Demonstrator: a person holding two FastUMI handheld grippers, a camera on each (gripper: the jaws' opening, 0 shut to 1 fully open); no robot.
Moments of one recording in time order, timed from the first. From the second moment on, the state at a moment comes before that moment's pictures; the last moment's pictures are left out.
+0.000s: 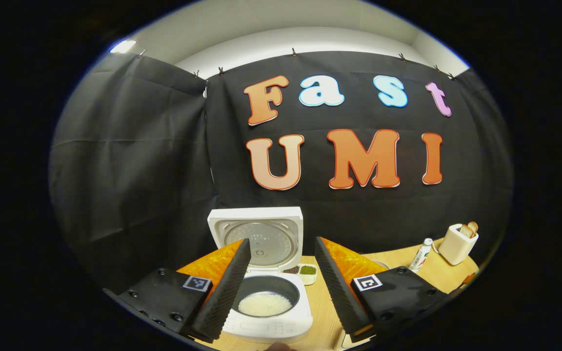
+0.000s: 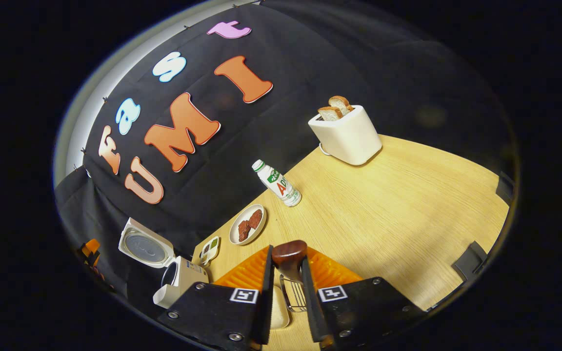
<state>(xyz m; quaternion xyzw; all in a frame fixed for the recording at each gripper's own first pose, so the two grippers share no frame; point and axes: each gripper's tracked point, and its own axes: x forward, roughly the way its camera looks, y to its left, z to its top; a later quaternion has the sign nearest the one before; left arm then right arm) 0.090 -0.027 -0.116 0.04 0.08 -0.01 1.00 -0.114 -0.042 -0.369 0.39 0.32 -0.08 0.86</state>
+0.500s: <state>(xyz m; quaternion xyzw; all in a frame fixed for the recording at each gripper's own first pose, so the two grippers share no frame) 0.203 0.022 -0.038 -0.01 0.08 -0.02 1.00 -0.116 -0.115 -0.305 0.24 0.28 -0.14 0.92</state>
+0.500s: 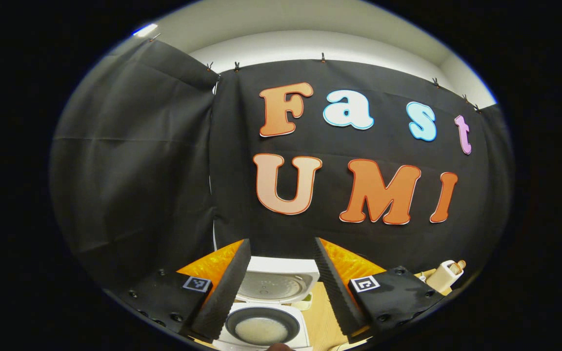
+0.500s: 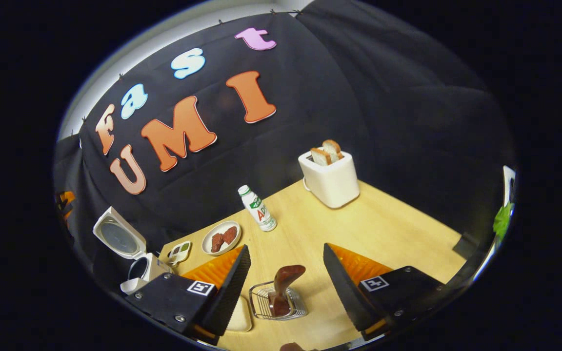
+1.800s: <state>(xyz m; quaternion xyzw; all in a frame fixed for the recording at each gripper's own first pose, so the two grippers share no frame) 0.253 0.040 -0.202 0.03 0.32 -0.04 0.95 -0.086 -0.091 -0.172 0.14 0.19 -0.08 0.97</state>
